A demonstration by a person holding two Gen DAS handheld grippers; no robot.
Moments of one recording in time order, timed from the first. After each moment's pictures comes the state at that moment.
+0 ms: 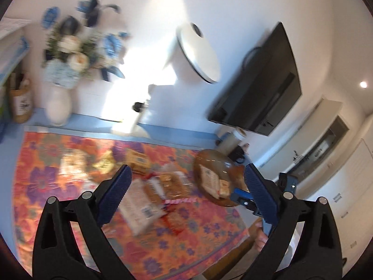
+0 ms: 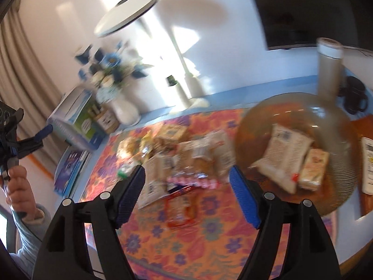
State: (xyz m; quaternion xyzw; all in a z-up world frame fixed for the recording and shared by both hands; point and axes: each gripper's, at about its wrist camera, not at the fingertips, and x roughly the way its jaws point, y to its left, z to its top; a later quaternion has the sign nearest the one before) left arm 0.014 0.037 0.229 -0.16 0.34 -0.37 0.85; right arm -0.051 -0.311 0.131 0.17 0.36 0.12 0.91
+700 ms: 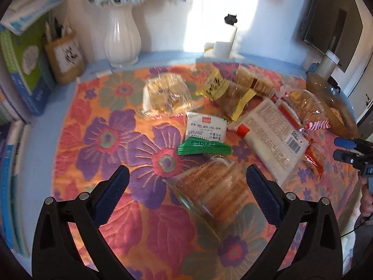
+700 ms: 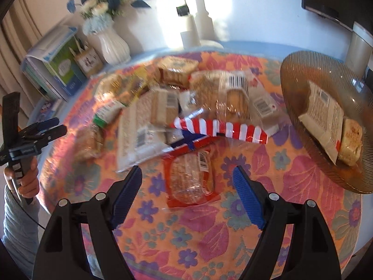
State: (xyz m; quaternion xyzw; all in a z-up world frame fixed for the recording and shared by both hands) left arm 0.075 0.064 0.028 0.04 0.46 -0.24 0.86; right arm -0.020 -0.234 0.030 0.08 0.47 0.08 0.88
